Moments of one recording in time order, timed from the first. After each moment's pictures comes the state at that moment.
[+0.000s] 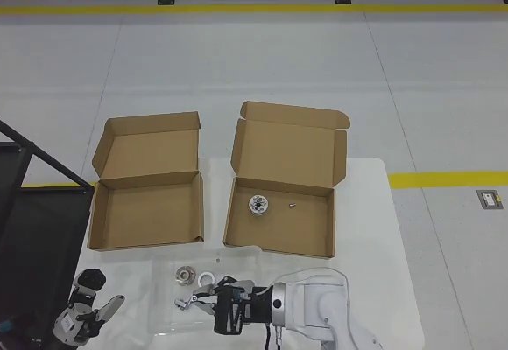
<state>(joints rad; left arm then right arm) 1.84 -1.11 -1.93 -1.76 0.73 -0.88 0.18 -1.16 -1.54 1.08 -1.72 -1.55 -1.01 0.21</state>
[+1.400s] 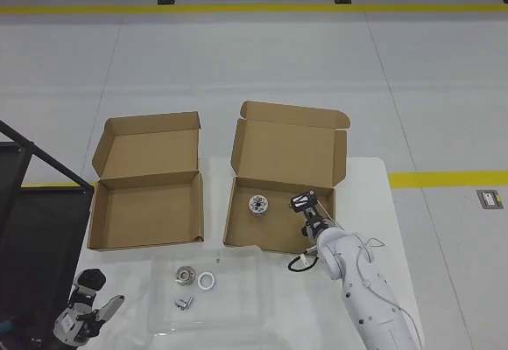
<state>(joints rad) 1.84 -1.11 -1.93 -1.76 0.73 -0.88 0.18 -0.85 -1.54 1.26 -1.17 -1.61 -0.08 0.71</state>
